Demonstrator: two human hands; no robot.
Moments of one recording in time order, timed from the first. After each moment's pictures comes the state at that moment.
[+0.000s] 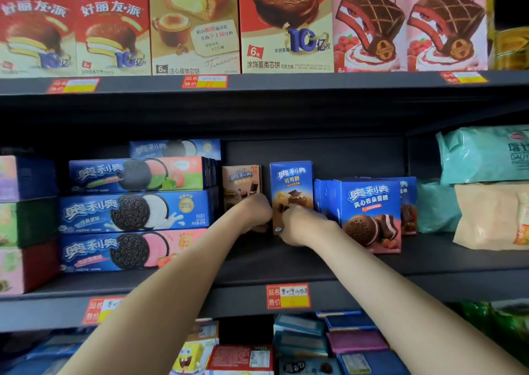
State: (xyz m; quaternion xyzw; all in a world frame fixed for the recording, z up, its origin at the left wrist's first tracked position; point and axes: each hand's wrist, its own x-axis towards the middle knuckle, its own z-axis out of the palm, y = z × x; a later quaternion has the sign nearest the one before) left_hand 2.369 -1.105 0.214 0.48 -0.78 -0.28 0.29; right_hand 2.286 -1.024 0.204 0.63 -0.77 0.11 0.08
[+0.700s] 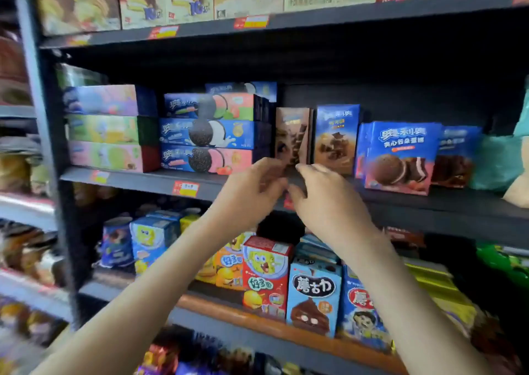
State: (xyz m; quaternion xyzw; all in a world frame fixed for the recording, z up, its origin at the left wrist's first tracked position) left_hand 2.442 -0.910 0.136 0.42 -0.76 -0.06 0.50; right_hand 2.309 -0.887 0.148 0.74 -0.56 0.34 0.13
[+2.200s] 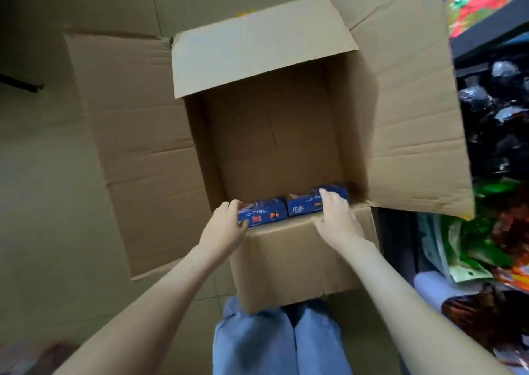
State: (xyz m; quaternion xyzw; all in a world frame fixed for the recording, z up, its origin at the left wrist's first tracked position) left_hand 2.723 -0.663 -0.941 0.88 -0.09 -0.46 0.11; right_hand 2.639 -0.871 -0.936 0.83 -0.28 -0.40 -0.26
